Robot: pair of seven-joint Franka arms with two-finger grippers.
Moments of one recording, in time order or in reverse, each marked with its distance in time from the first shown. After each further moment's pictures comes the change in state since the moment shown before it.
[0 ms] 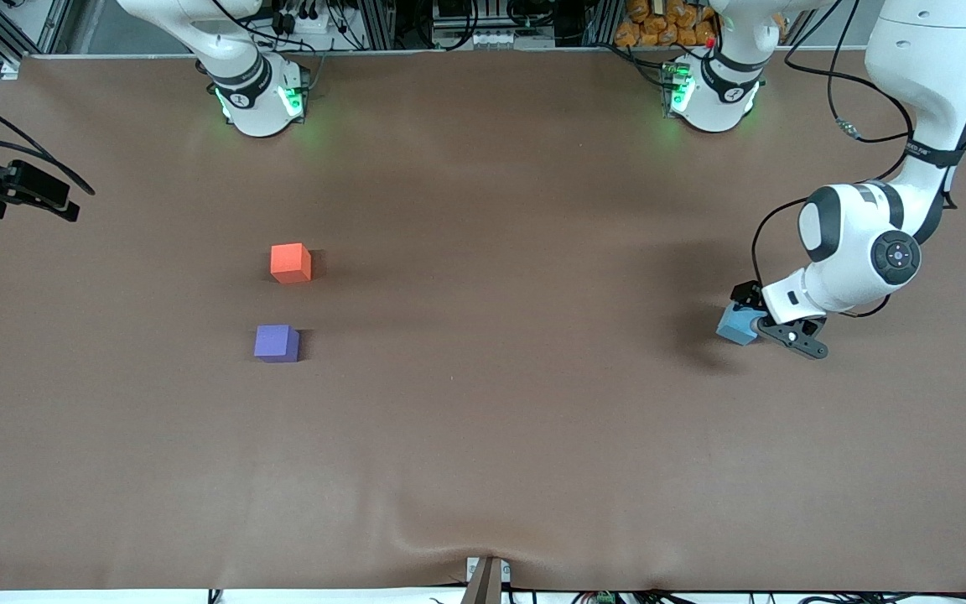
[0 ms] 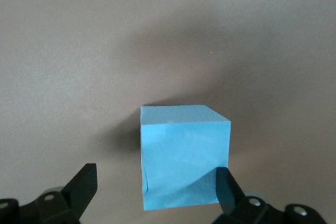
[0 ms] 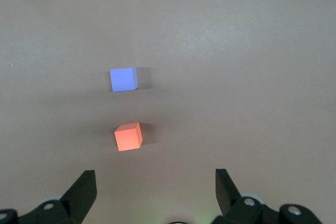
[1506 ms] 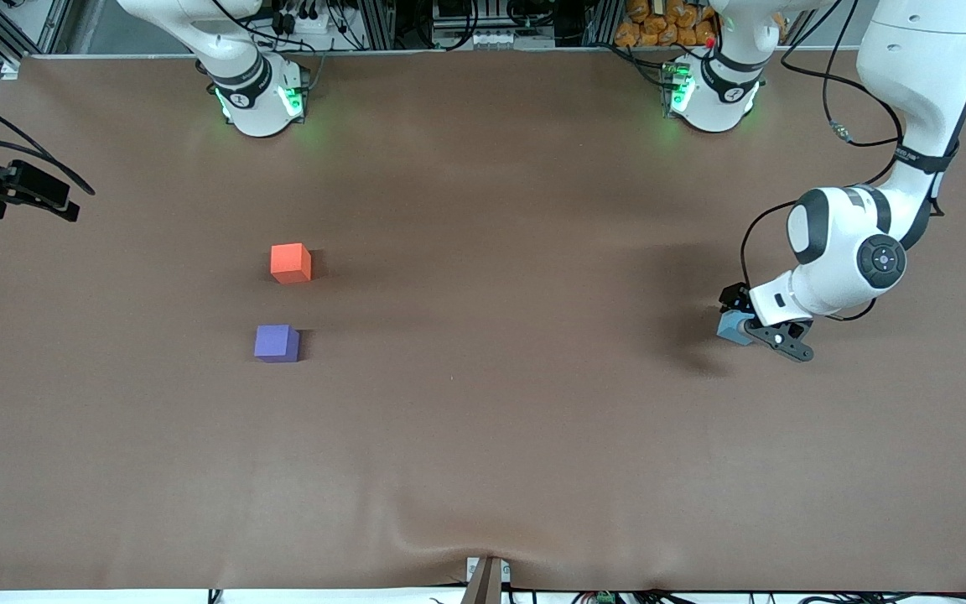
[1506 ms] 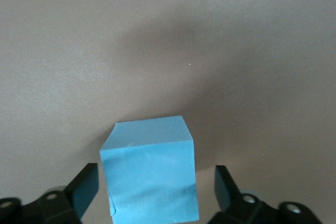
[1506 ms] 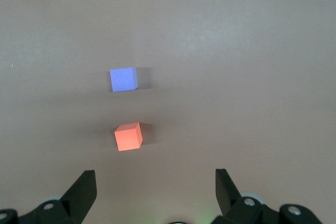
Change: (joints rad) left arm 0.000 0.025 -0.027 0.008 -0.011 0.000 -0.013; right arm 0.000 0.000 0.000 0.000 0.000 0.000 0.000
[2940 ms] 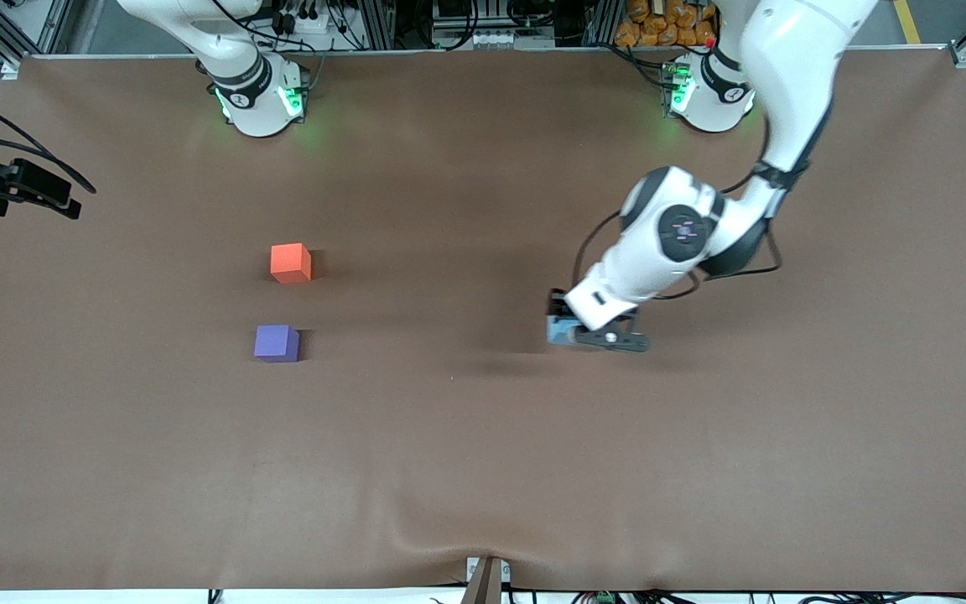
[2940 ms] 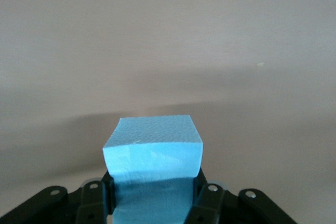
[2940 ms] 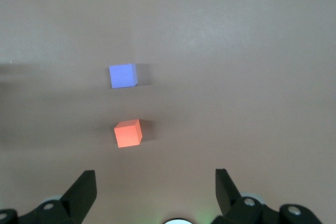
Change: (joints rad) left arm -0.319 0.164 -0.283 0.412 -0.003 -0.039 -1.002; right arm 0.000 0.000 -0.001 0.000 0.000 -0.013 0.000
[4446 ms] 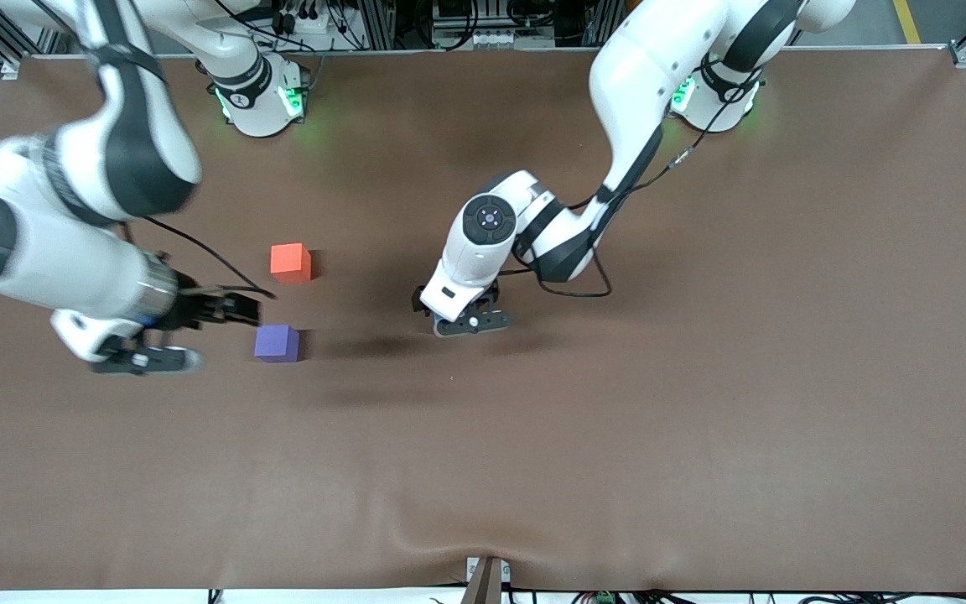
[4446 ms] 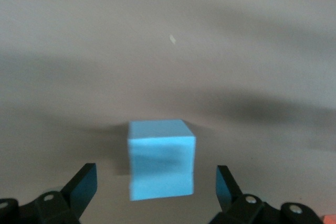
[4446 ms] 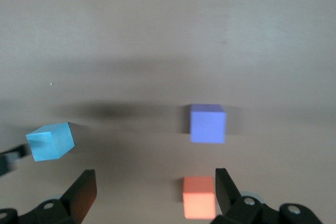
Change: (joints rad) left arm -0.485 0.235 0.312 0.466 0.000 -0.218 -0.466; right arm 0.256 0.368 0.011 0.001 0.107 0.363 0.121
